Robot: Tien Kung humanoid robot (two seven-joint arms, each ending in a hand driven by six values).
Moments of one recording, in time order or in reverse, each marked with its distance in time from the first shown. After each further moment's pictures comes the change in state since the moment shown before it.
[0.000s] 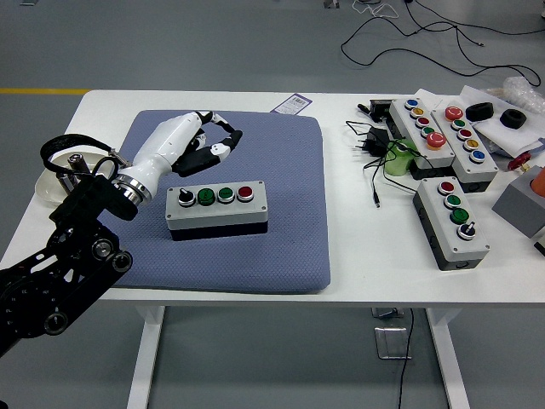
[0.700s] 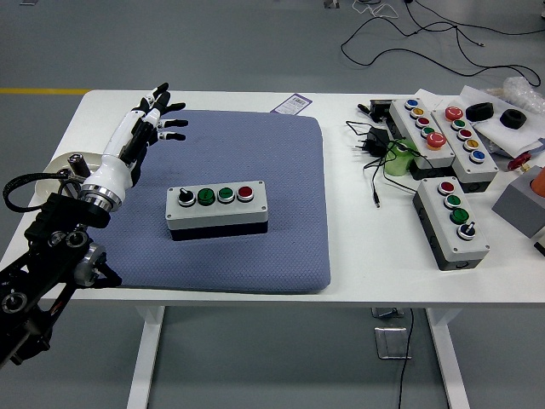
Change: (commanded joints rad) left arm 0.097 -0.028 -0.135 0.070 -0.791 -0.072 -0.205; right arm 0.002 0.001 -0.004 0.000 0.004 0.002 0.000
